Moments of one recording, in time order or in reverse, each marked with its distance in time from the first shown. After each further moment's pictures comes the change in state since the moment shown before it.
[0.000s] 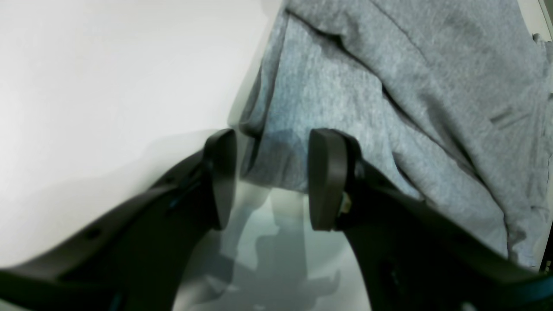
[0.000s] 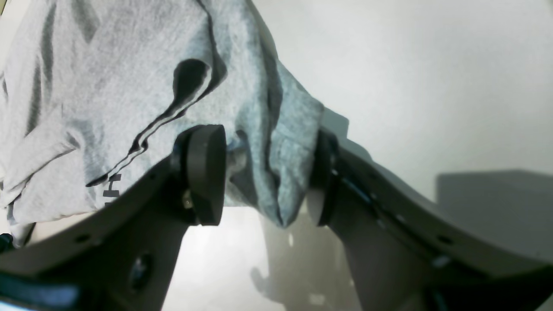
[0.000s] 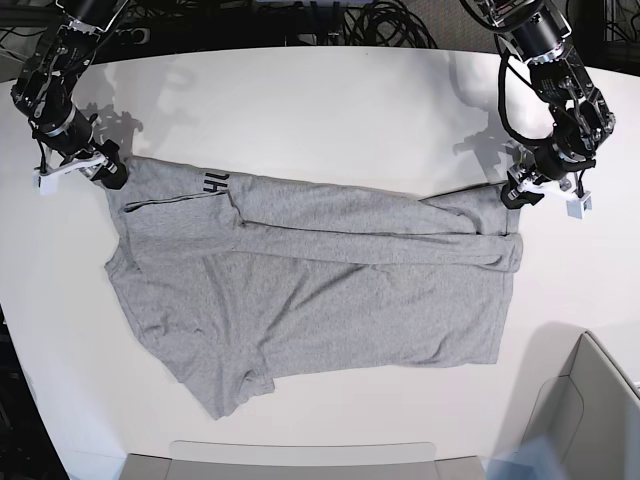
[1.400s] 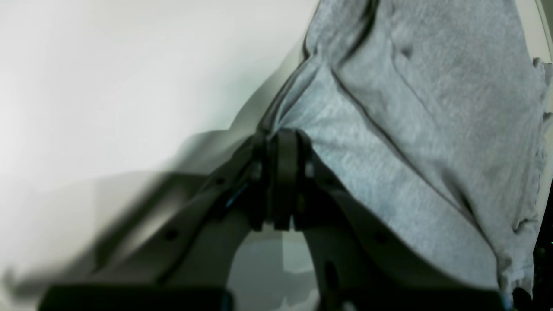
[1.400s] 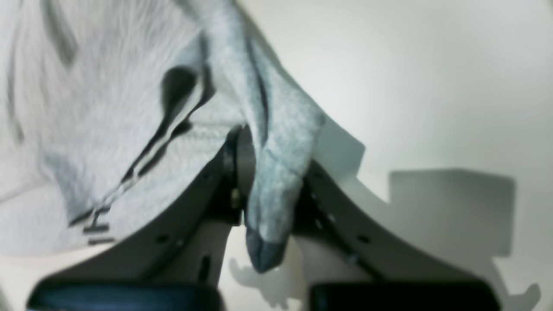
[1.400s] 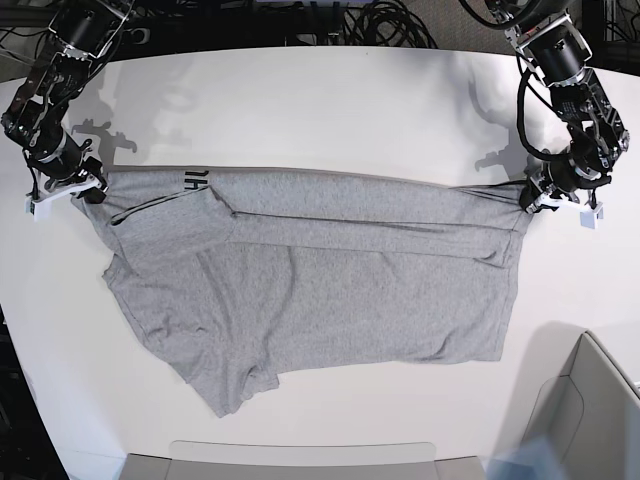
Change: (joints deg) left arm -4.9 -6.7 0.0 -12.0 -1.4 -0.9 -0.1; right arm 6.9 1.7 0.1 -1.1 -9.5 -0.3 -1.0
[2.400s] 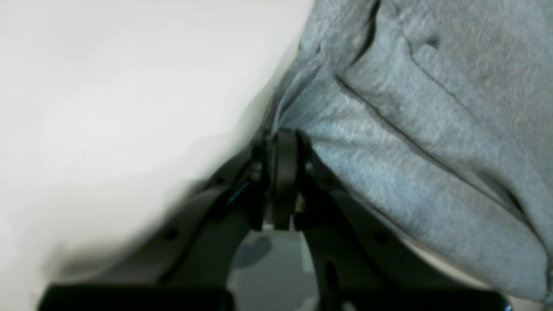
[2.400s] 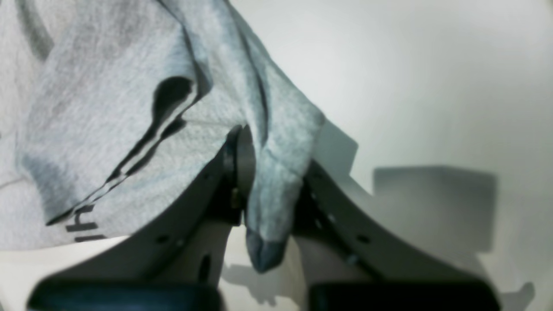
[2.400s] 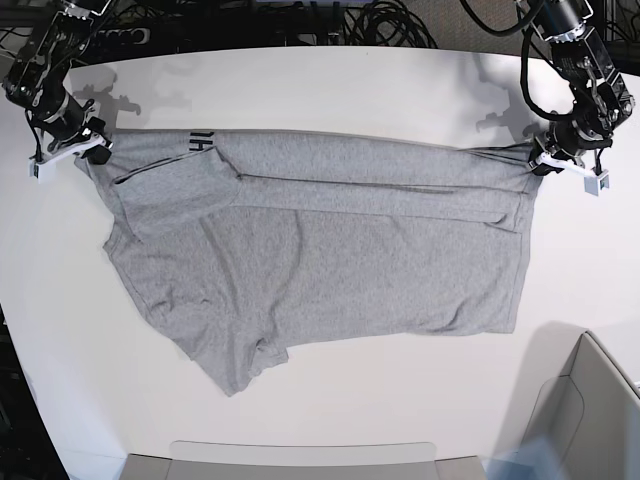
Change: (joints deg) left arm 14.4 0.2 0.4 14.7 1.2 0.7 0.1; right arm -13.4 -0.2 -0.1 9.8 4.5 -0.1 -0.2
